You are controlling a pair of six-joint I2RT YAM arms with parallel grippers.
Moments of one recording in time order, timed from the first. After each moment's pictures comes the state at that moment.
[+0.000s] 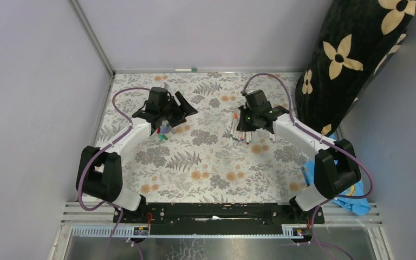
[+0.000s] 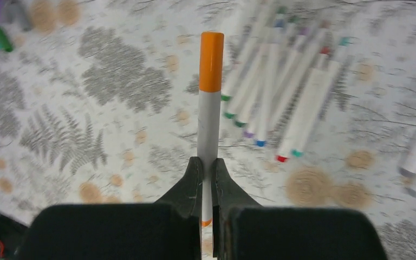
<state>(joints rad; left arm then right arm) -0.27 1.50 1.01 -0.19 0.28 -0.86 0.48 1.56 1.12 -0.48 -0.05 0.38</state>
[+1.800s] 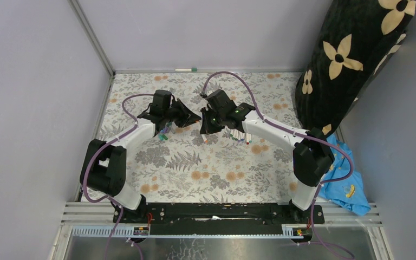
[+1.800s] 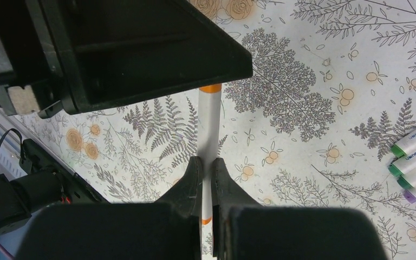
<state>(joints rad) -0.29 1.56 0.97 -0.06 0.47 -1.02 0.79 1.79 1.44 -0.49 -0.14 0.45</state>
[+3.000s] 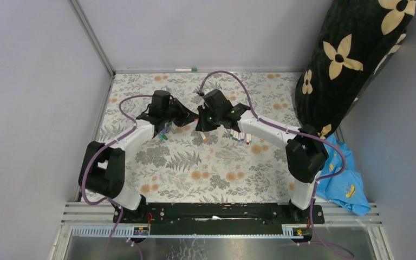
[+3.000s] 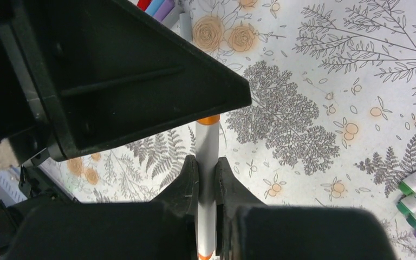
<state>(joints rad) -0.29 1.53 0.95 -0.03 0.39 -1.07 0.80 1.85 1.47 -0.41 -0.13 0.46</state>
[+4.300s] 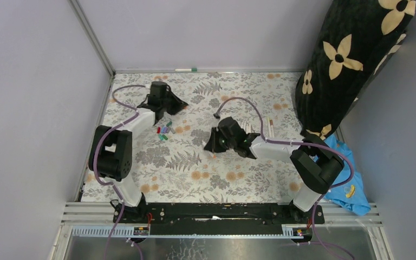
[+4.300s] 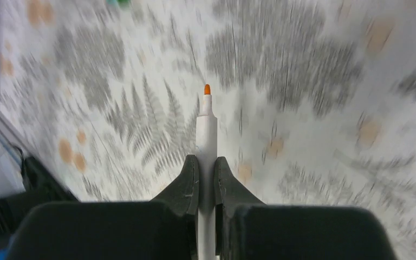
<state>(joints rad) -0.24 1.74 1.11 -0.06 0.26 -0.97 0.80 1.69 0.93 0.14 -0.09 0.64</state>
